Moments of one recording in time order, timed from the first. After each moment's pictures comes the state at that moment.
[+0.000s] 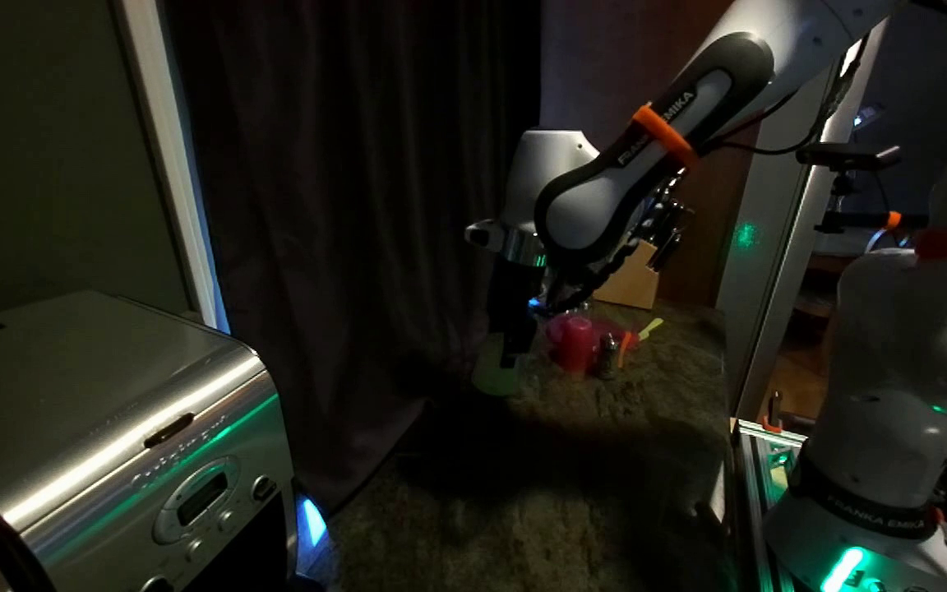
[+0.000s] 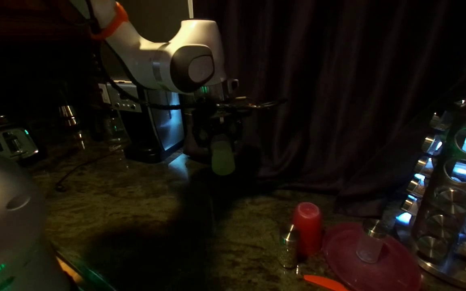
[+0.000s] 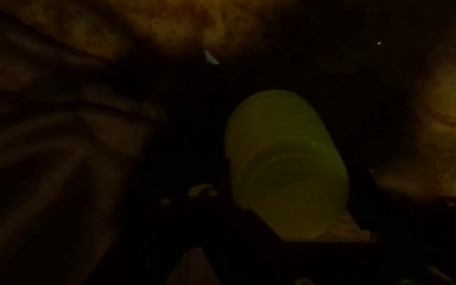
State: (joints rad) arm 0.04 -0.19 -0.08 -2.62 0.00 2.62 -0.81
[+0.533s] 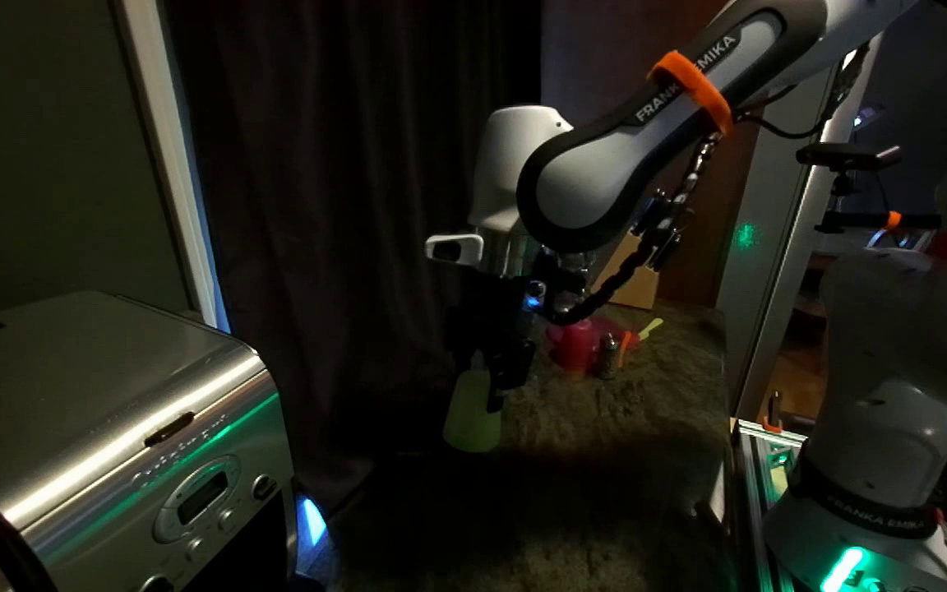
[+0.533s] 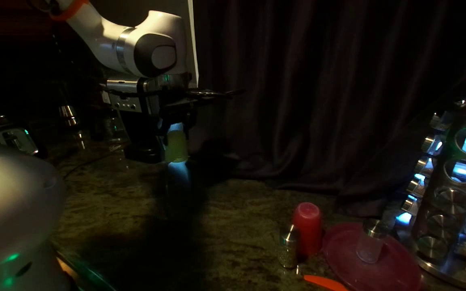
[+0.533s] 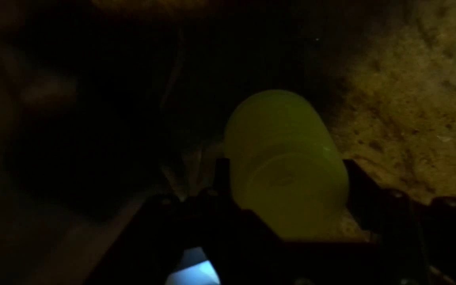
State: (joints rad) arm 0.27 -0.23 -0.03 -2.57 0.22 2.45 -1.11
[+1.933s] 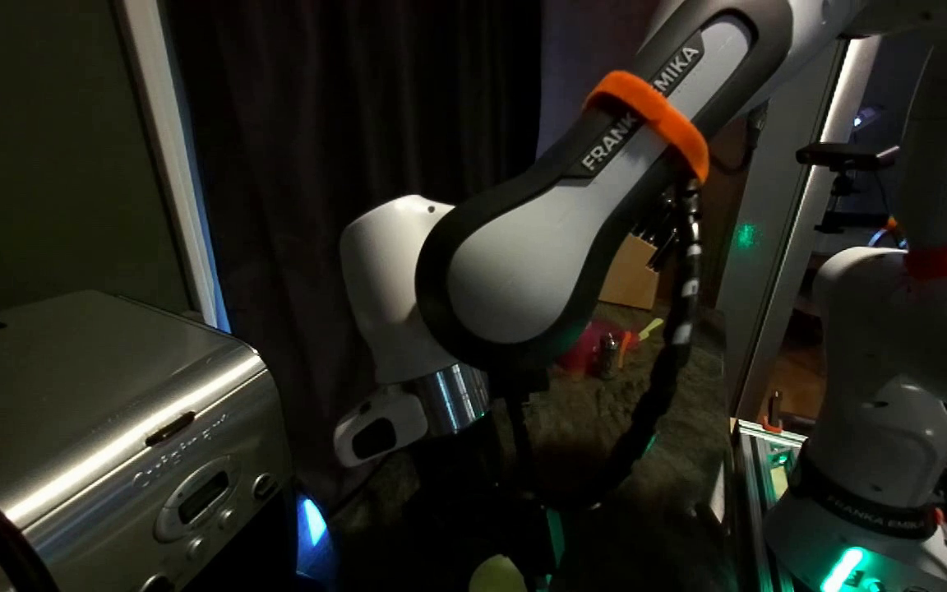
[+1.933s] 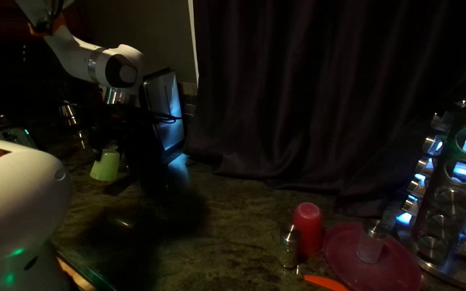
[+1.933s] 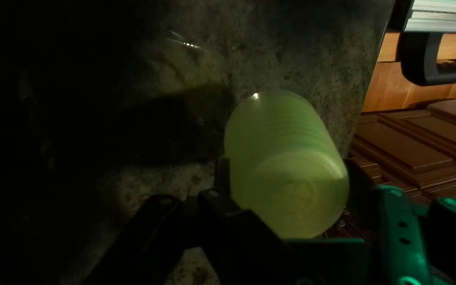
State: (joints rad) arm 0.36 0.09 0.26 -2.30 0.36 2.10 -1.23
